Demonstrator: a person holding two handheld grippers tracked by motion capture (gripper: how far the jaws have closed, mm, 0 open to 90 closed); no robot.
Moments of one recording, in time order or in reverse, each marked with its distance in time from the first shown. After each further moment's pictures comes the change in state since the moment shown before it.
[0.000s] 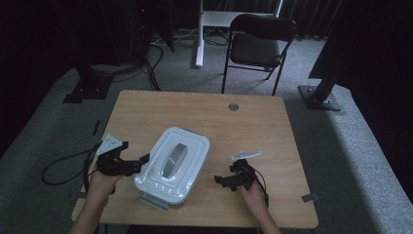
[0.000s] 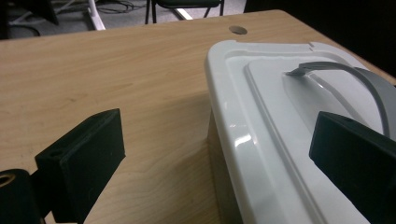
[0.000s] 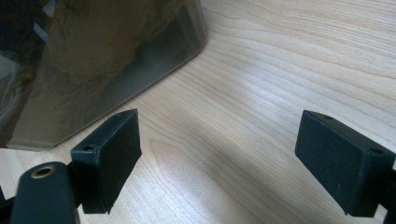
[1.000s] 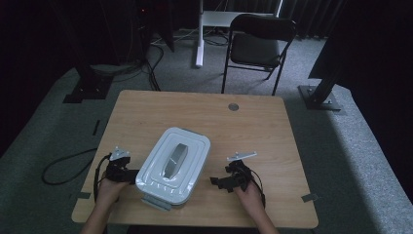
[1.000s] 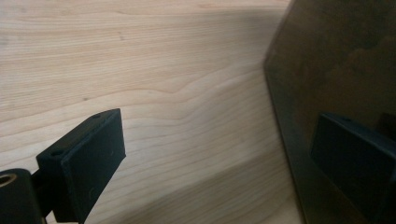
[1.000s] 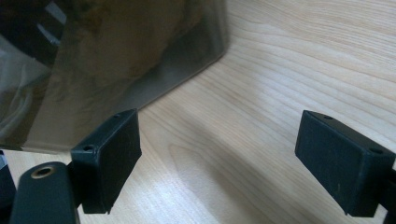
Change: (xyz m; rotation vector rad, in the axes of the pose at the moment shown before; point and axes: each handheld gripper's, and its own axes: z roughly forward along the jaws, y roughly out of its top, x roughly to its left) left arm 0.028 -0.067 0.056 0.165 0.024 -0.096; right arm 0.013 0.003 0.004 0.004 0.020 -0.032
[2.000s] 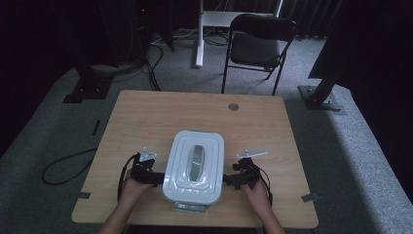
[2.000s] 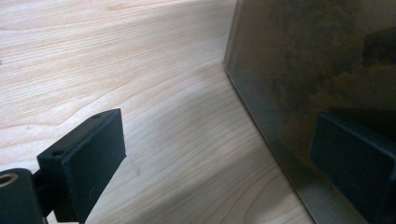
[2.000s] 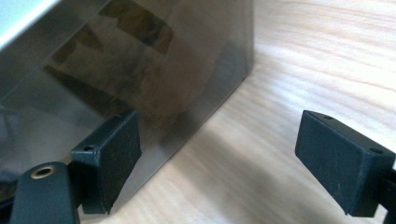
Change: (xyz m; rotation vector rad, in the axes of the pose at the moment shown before) left arm -0.070 0.018 0.029 0.059 -0.043 0.113; right arm -0.021 -0.003 -0.018 -0.045 0.001 0.048
